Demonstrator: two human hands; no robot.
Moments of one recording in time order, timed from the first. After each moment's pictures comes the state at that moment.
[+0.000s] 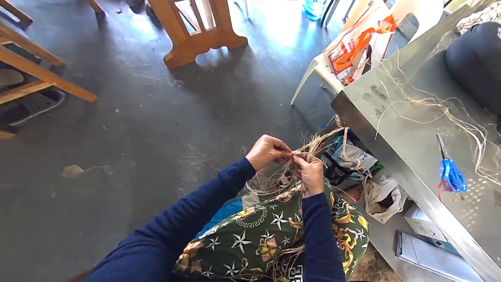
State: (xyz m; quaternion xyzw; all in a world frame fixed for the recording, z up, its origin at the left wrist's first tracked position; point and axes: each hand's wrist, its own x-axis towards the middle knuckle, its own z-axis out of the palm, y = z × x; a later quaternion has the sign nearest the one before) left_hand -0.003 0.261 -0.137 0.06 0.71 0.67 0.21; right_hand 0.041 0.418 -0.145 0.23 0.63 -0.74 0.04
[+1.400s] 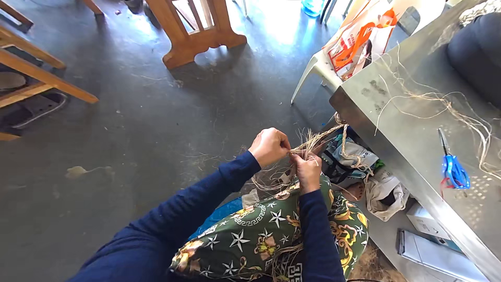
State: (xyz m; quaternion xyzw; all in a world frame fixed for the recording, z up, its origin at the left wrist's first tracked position) left_hand -0.013 0.270 -0.099 0.13 0.89 0.39 0.18; right_hand 0.039 0.413 -0.141 0.22 0.74 -0.64 0.00
